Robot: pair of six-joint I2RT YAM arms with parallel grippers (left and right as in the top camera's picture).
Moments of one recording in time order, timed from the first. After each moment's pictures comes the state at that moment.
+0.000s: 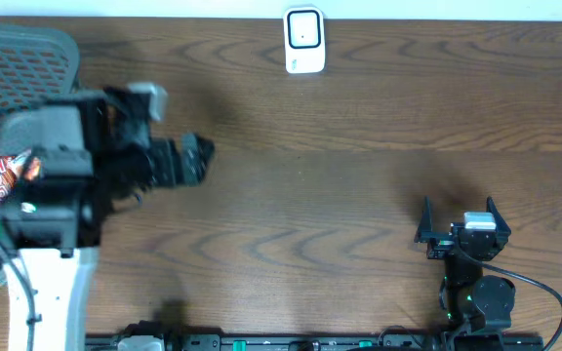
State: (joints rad) left arm 0.00 1.19 1.47 -1.11 0.39 -0.13; right arm 0.04 0.02 0.01 -0.06 0.11 -0.11
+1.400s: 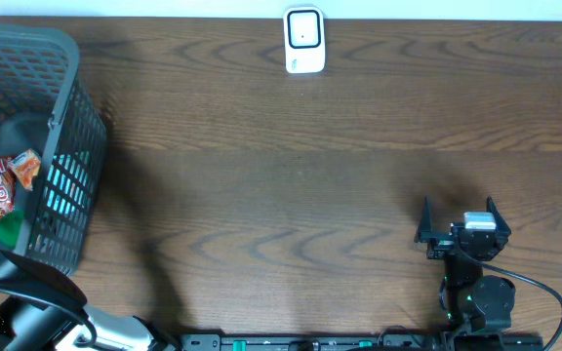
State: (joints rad) left arm 0.82 1.77 1.76 -1.46 -0.09 -0.73; right arm 0.04 0.02 0.01 -0.06 0.11 -0.11
